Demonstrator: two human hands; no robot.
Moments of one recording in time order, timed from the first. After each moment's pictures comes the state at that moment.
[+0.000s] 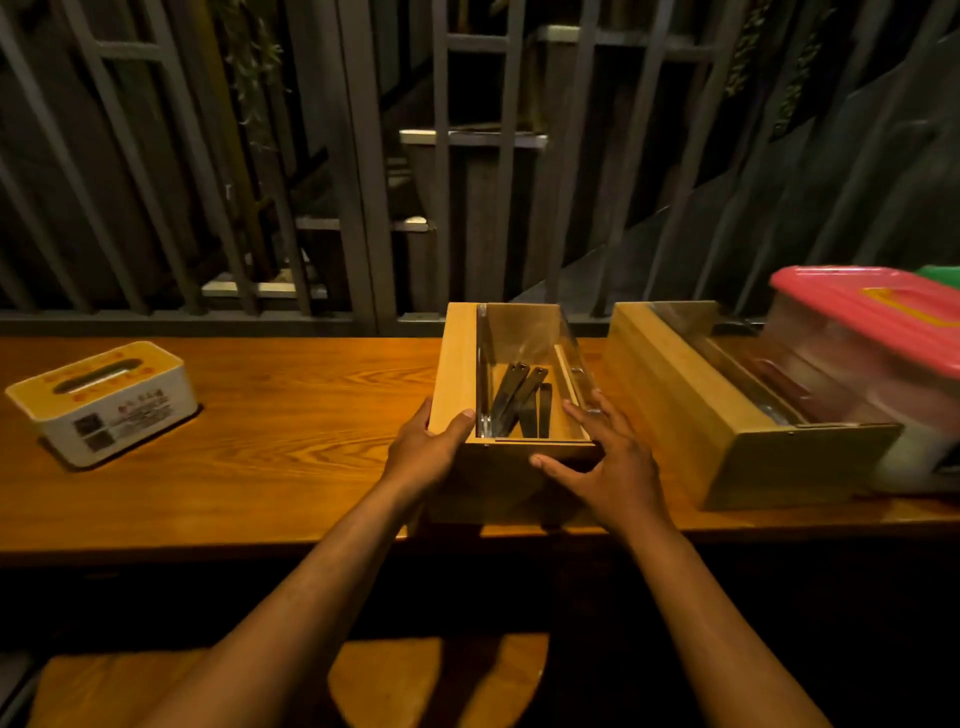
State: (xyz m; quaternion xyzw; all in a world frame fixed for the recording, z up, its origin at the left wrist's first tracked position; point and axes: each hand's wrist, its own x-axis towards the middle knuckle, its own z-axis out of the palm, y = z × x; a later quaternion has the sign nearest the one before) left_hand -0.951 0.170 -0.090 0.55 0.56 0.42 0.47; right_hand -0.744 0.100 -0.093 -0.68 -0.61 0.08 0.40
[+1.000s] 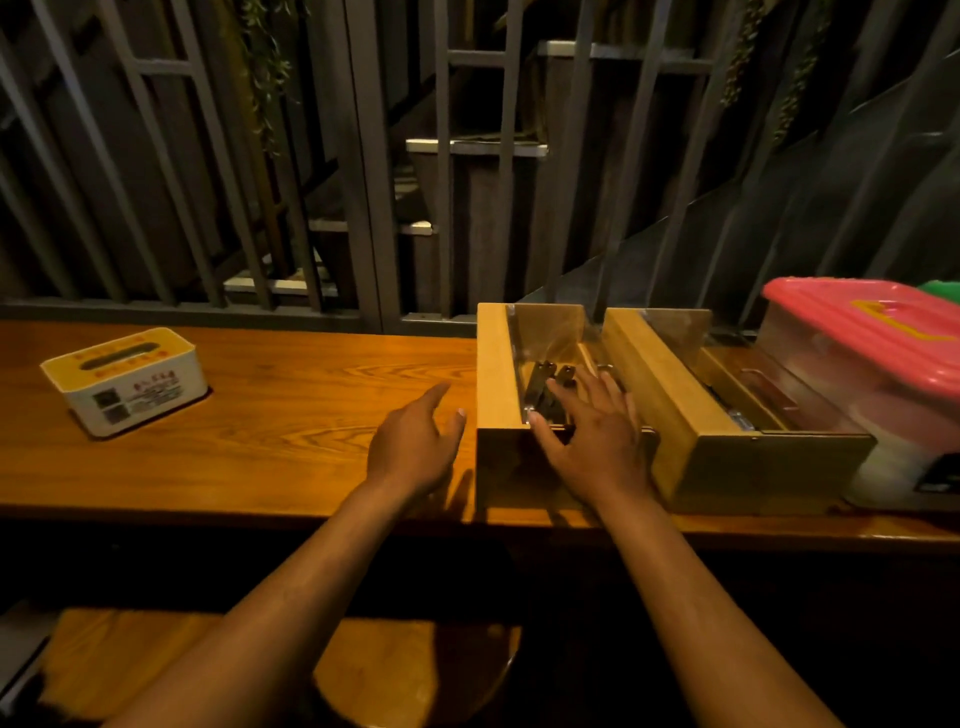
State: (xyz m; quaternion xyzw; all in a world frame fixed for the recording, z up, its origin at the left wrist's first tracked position) left_hand -0.921 0.131 -0.069 0.68 0.64 0.33 0.12; right_hand -0.720 0.100 -0.063 -0.69 -0.66 -0.02 0.30
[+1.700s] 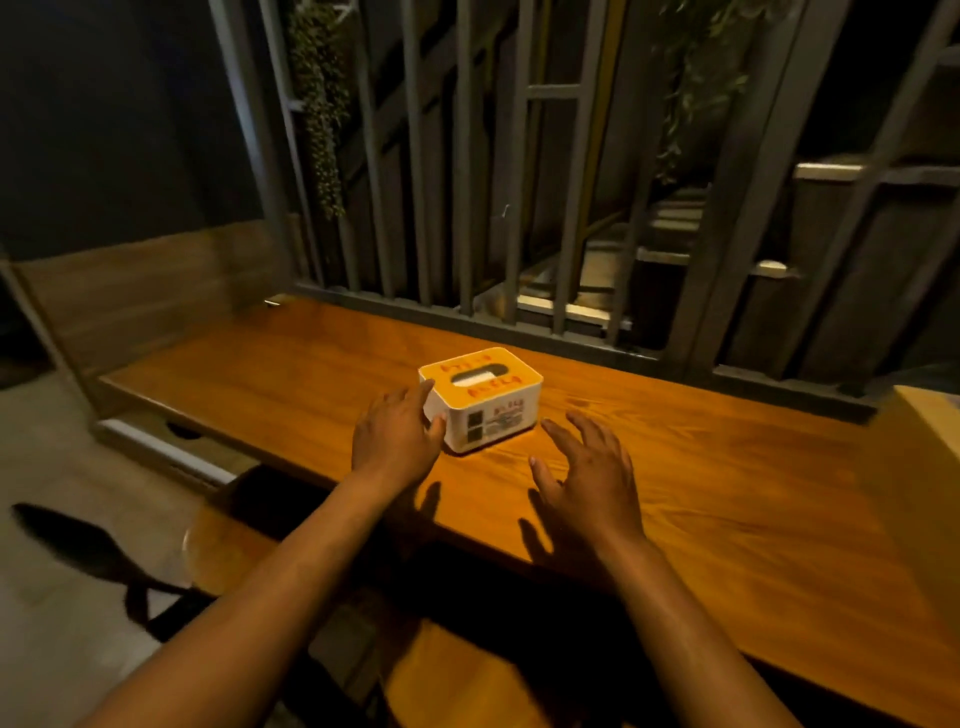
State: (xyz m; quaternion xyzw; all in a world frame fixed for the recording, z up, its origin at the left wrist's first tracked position) left_hand -1.401 0.198 -0.077 0.59 0.76 0.27 -0.02; right_hand -1.174 0.220 -0.095 -0.57 -0.78 0.09 0.26
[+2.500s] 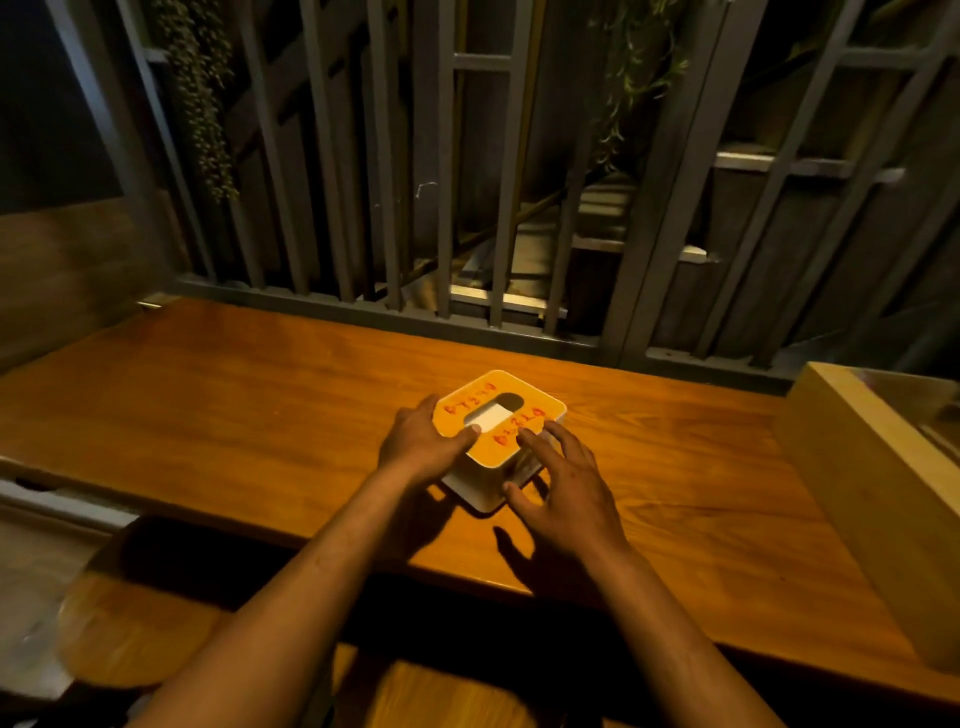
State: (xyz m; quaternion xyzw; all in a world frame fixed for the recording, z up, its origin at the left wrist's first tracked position) left_hand -1.372 0.286 -0.107 0.59 0.68 0.33 0.26; right_hand -1.172 0.235 -0.110 -0.60 -0.75 0.12 0.27
